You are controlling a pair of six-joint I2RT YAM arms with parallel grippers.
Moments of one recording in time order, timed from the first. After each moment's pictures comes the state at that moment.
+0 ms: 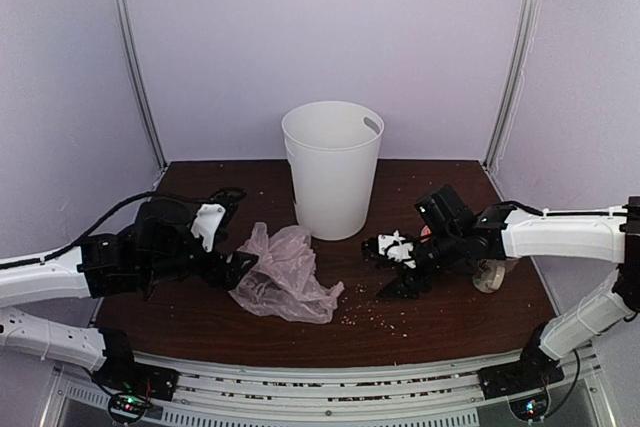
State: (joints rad) left arm -0.98 0.95 0.68 -0.26 -0.26 -0.15; right arm 0.75 1.39 0.84 -0.34 -0.44 -0.63
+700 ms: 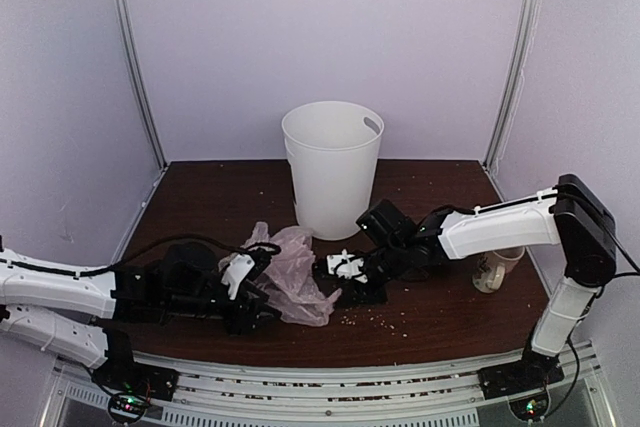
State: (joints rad) left arm -1.08 1.07 0.47 0.00 0.06 -0.27; right arm 0.91 1.74 1.05 -0.25 -0.44 -0.63
